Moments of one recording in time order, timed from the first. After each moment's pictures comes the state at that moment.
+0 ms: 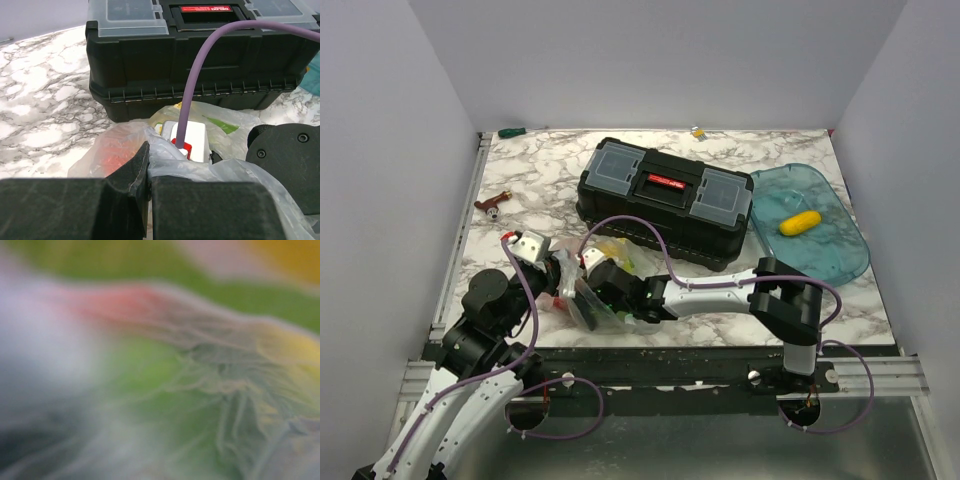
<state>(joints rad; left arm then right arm) -0.52 0.32 0.62 -0.41 -0.02 -0.08 1.26 1.90 1.20 0.00 0.17 0.34</state>
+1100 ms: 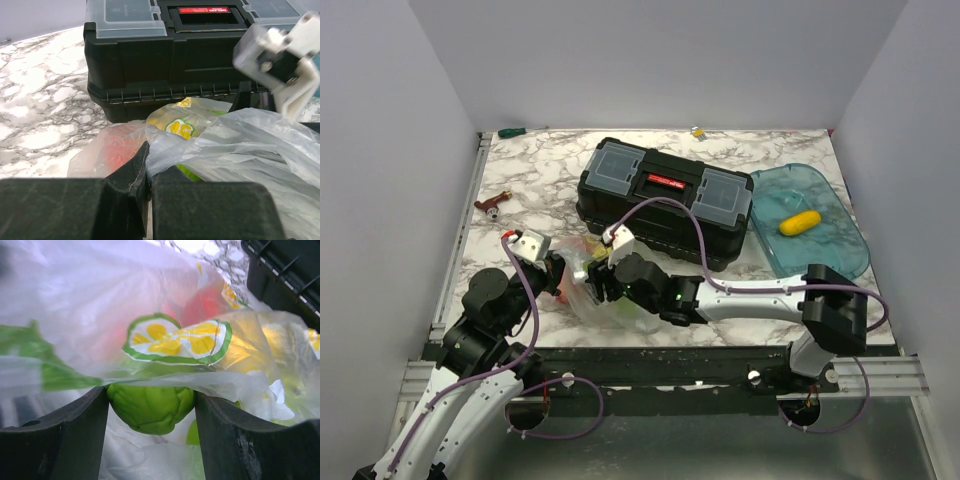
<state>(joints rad) -0.52 0.33 0.62 -0.40 0.00 -0.08 1.26 1.68 1.06 0.21 0.38 0.41</state>
